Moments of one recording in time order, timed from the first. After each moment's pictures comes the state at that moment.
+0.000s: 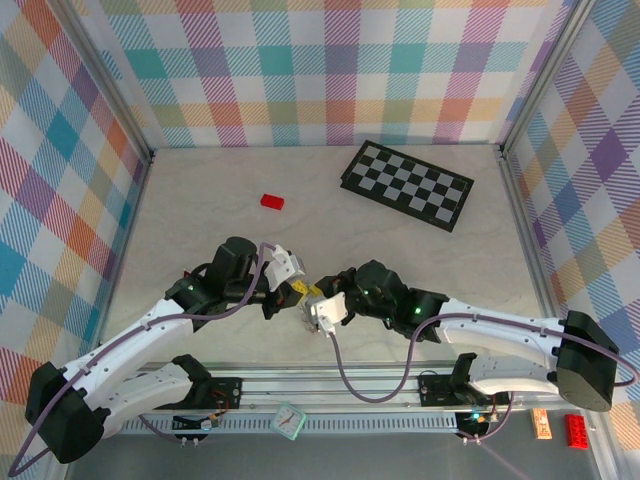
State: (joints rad) left arm -0.68 0.95 0.70 -0.40 0.53 0.20; right arm 1.10 1.14 0.67 0.05 -0.01 -1.10
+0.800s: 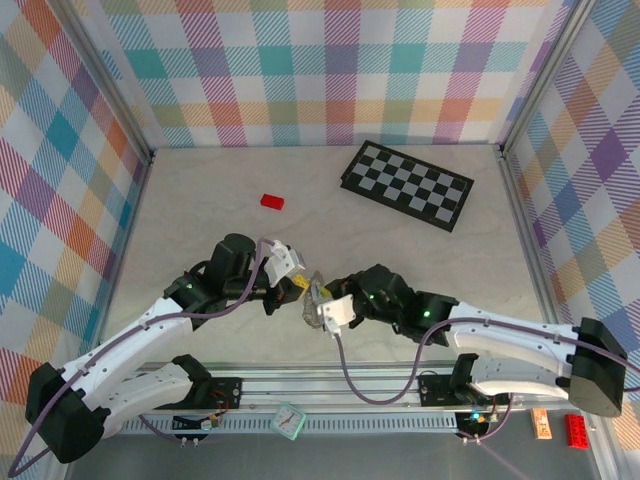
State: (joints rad) left arm -0.68 0.95 0.72 -0.37 0.51 0.19; right arm 1.08 1.05 0.67 -0.09 0.03 -1.00
